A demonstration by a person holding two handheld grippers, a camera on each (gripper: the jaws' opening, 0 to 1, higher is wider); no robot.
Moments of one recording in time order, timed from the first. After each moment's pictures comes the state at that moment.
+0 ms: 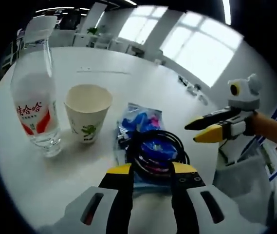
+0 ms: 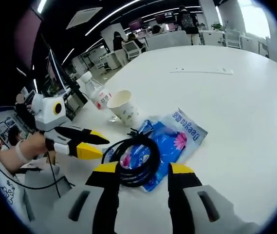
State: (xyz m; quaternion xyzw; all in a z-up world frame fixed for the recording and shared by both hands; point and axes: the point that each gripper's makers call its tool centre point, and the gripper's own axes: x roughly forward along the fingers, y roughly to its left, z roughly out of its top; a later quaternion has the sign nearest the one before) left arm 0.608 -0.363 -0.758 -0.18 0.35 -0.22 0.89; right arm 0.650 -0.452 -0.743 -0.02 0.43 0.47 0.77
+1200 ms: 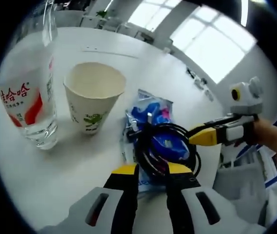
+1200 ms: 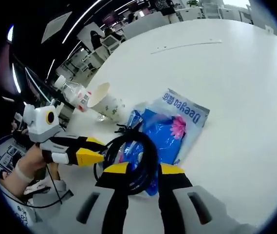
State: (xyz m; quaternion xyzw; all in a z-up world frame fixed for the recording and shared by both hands) left arm 0.617 -0.360 -0.781 -0.22 0.42 -0.21 0.86; right arm 0.655 -0.442 -0.776 0.03 0.51 0.41 0.75
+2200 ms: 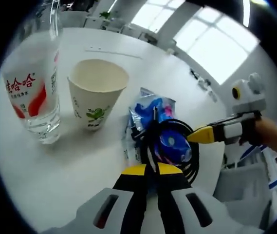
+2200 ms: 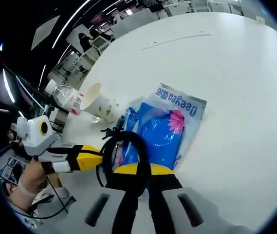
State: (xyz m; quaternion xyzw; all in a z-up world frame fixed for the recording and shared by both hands) left arm 0.611 -0.358 -0.781 -0.20 0.42 -0.19 0.87; right arm 0.652 -0.438 -0.776 0.05 0.54 0.37 0.76
